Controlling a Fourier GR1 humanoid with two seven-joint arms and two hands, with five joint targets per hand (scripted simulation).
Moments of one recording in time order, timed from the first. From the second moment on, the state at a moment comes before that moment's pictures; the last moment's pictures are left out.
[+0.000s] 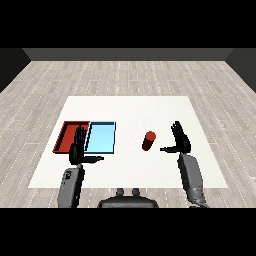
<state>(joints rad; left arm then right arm) -0.03 0.03 0.04 -1.61 0.08 -0.04 -0.40 -0.26 -0.17 -0.19 -1.18 -0.17 0.24 -0.35</state>
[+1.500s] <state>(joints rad) -0.01 0.03 0.05 -1.60 0.09 -0.05 -0.43 -0.45 -0.08 -0.15 -0.73 -0.16 0.25 -0.51</state>
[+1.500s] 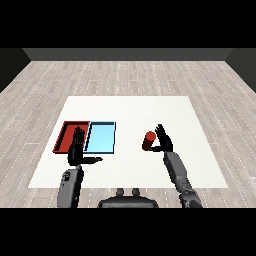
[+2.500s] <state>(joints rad) -0.02 0.04 0.06 -1.62 0.09 -0.05 -0.40 -0.59 -0.03 -0.14 -0.57 -0.17 0.23 -0.53</state>
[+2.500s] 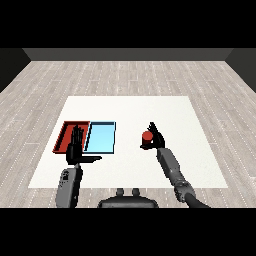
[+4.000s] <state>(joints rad) -0.03 0.04 0.05 -1.60 0.09 -0.07 -0.42 -0.66 -0.01 -0.06 -0.55 -0.11 -0.10 -0.53</state>
